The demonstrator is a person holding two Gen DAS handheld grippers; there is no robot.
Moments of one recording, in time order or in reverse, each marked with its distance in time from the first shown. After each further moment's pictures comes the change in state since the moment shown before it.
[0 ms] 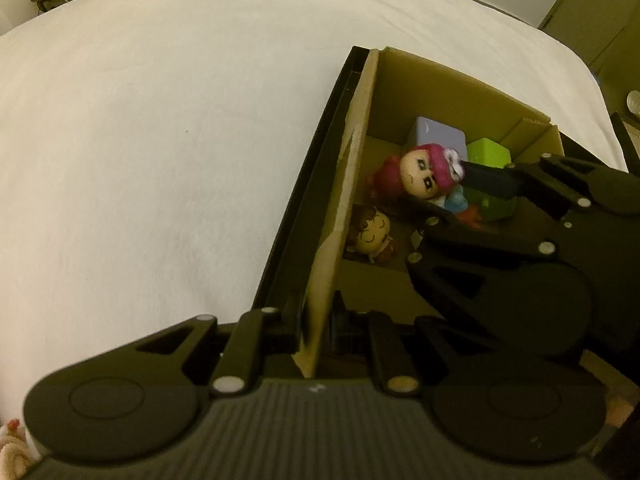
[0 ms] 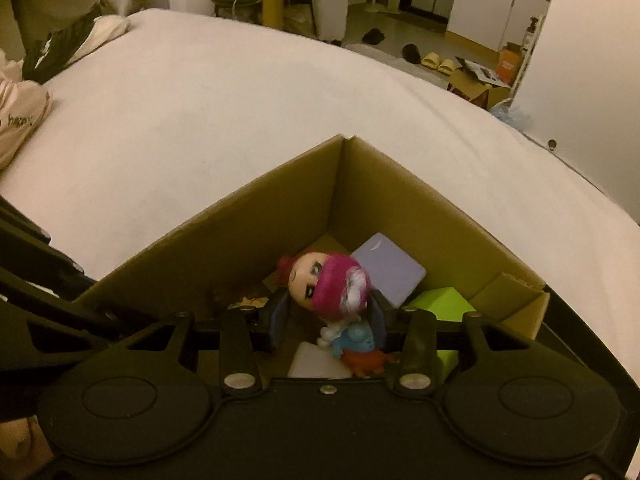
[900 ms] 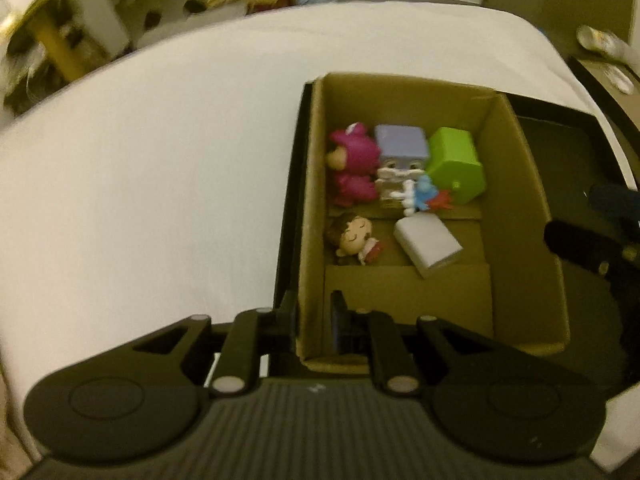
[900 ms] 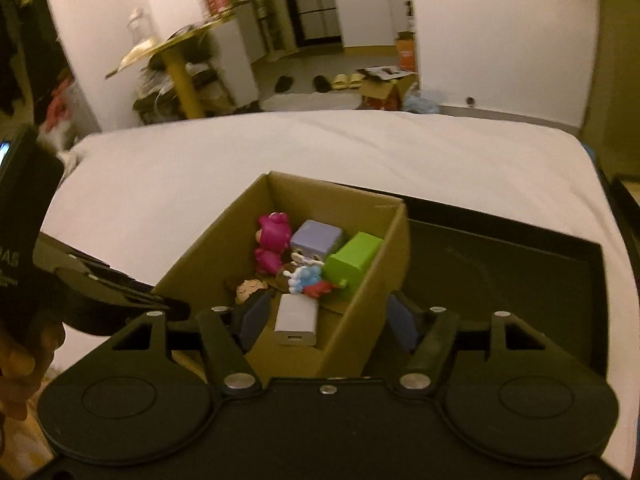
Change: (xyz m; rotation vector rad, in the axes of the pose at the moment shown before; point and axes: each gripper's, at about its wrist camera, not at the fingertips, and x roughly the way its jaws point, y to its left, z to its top) left arm -0.029 -0.025 -0.022 0.297 -0.146 0.058; right arm -0.112 -0.038 -0.062 0.437 -0.148 -0.055
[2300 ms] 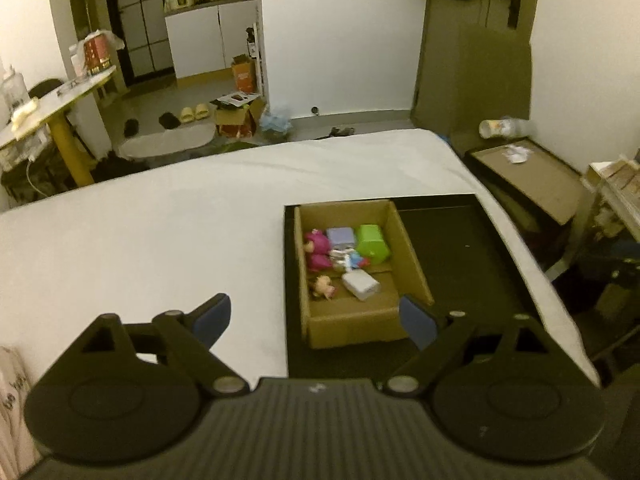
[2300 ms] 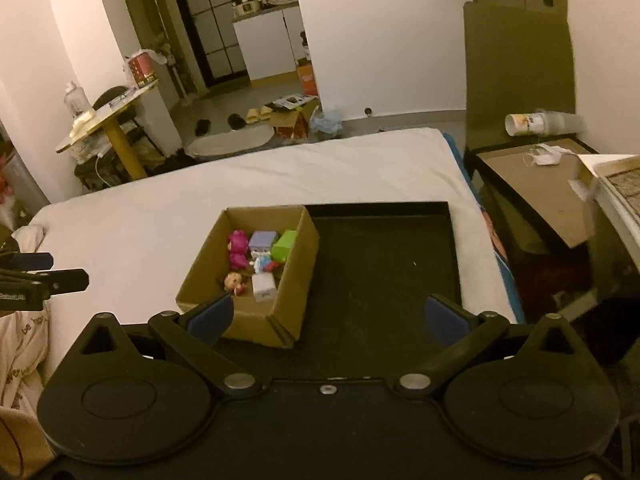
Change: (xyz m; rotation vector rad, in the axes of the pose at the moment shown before) left arm -0.209 0.045 -0.085 0.040 -0.356 -0.156; right arm -0.170 0.018 -0.037 0.220 -0.053 -0.211
